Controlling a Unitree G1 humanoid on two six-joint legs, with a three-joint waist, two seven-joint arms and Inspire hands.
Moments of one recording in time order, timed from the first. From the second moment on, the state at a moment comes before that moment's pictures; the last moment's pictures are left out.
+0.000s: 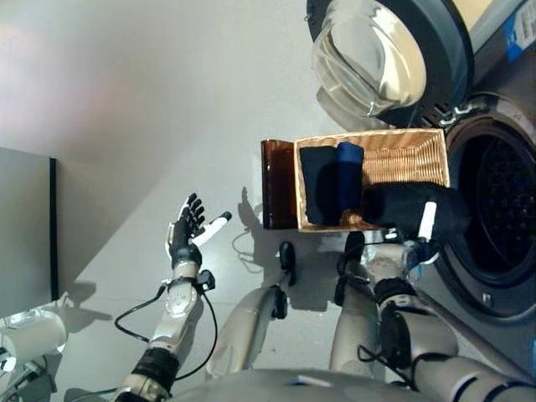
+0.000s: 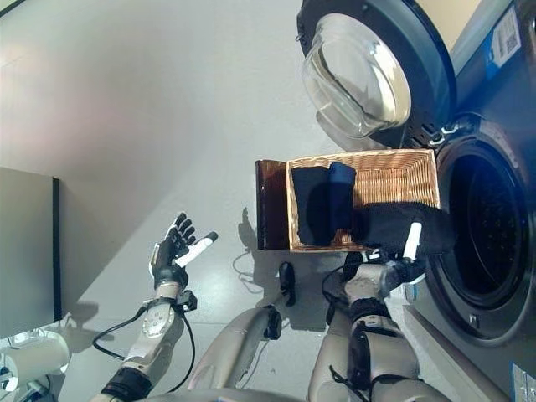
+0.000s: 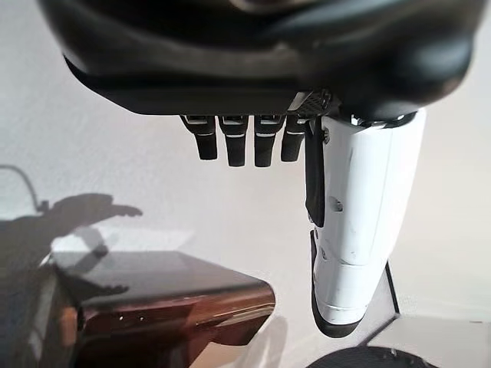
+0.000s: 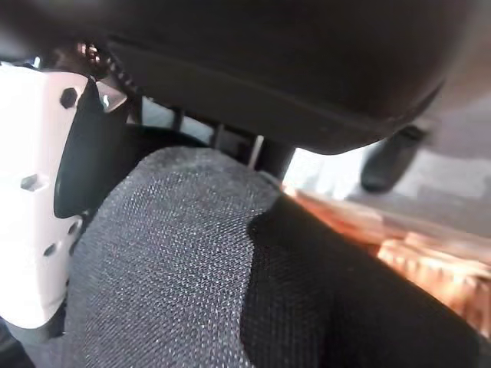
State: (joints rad) left arm 0.00 0.17 -0.28 0.48 -0.46 -0.38 0.33; right arm -0.52 -0.14 -0.32 1.00 1.23 -0.60 -0.41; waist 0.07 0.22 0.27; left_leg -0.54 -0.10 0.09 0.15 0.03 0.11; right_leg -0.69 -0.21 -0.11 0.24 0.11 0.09
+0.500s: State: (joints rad) left arm 0.02 0.18 -0.28 0.58 -0.50 -0.40 0.33; right arm -0.71 -0.47 -0.48 0.98 1.02 -0.67 -0.73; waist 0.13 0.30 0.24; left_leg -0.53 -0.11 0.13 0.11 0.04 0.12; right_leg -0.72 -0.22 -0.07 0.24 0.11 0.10
